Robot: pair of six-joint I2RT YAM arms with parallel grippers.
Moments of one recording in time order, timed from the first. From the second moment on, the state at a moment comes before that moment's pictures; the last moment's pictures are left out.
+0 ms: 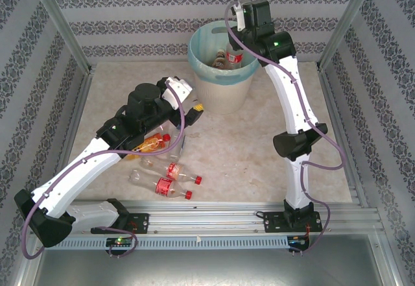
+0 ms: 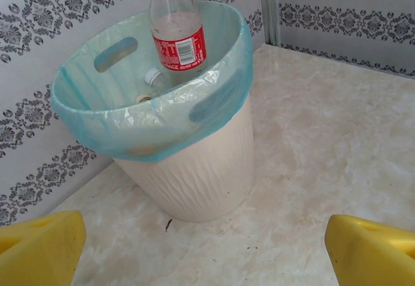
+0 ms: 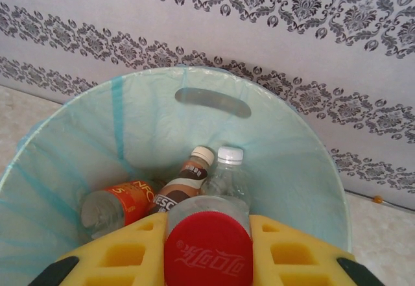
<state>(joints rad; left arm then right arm) -0.66 1.17 1.25 -0.38 -0.04 0.25 0.38 2.14 2.72 -1.08 0.14 0.00</state>
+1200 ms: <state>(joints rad) -0.65 1.17 1.23 -0.37 -0.03 0.24 0.33 2.11 2.47 -0.88 0.17 -0.03</state>
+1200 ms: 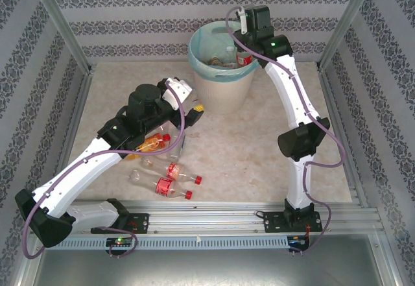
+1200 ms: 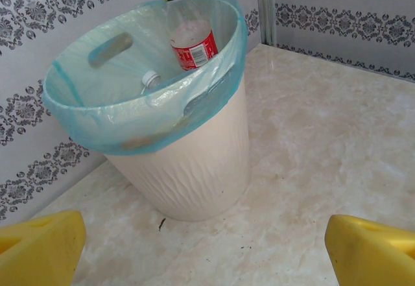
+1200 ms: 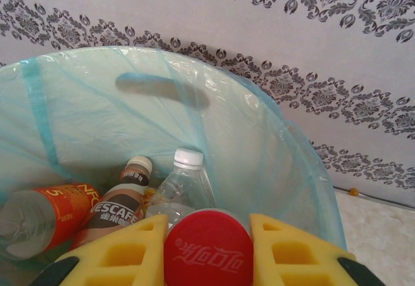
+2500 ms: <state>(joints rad) -0.64 1.17 1.22 -0.37 -0.03 0.24 0.33 2.05 2.29 -0.83 0.15 -0.01</state>
